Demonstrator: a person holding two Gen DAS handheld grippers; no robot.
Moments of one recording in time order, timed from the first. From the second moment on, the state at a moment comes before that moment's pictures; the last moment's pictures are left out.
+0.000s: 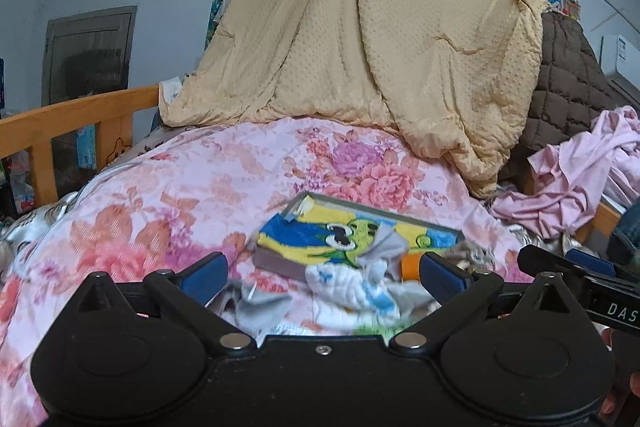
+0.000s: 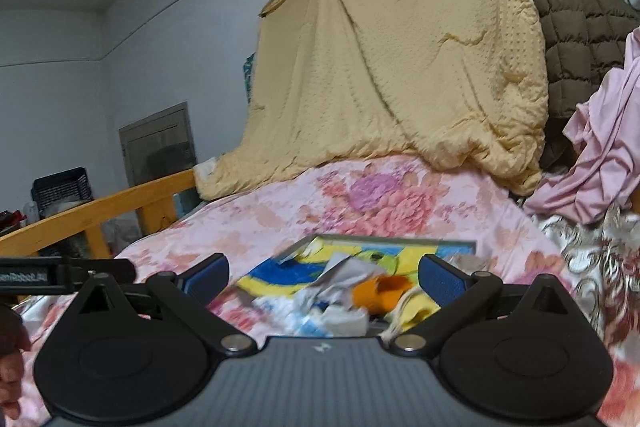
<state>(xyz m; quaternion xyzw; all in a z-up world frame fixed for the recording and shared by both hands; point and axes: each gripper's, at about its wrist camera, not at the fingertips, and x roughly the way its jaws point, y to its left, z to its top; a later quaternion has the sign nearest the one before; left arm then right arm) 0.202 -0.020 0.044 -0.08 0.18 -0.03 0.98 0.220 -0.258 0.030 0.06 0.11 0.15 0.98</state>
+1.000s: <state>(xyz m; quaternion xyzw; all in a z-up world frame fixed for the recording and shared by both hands) 0.136 0.044 -0.032 -0.09 0.25 -0.01 0.96 0.158 -0.197 -0.028 0.00 0.24 0.15 0.96</state>
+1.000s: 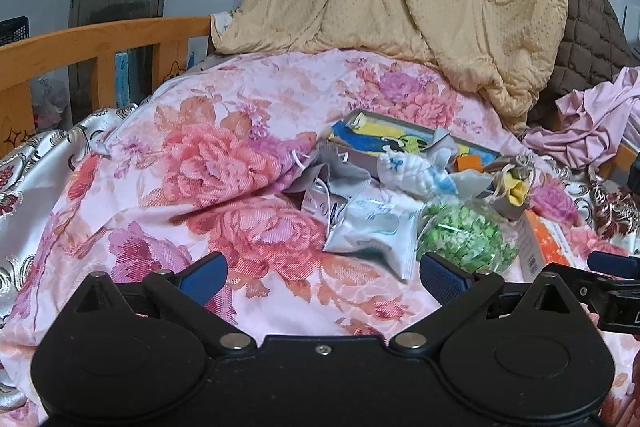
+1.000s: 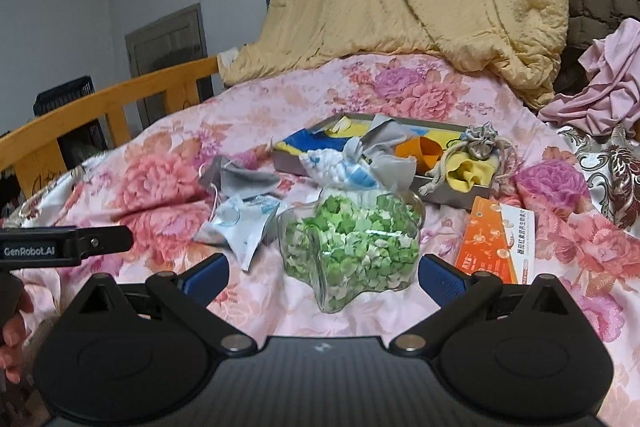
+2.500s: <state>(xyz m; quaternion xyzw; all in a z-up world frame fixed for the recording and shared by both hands) 0.262 0.064 -0.025 -0.06 0.29 -0.03 0.95 0.230 -0.104 -0.070 -0.22 0.19 0.22 0.93</state>
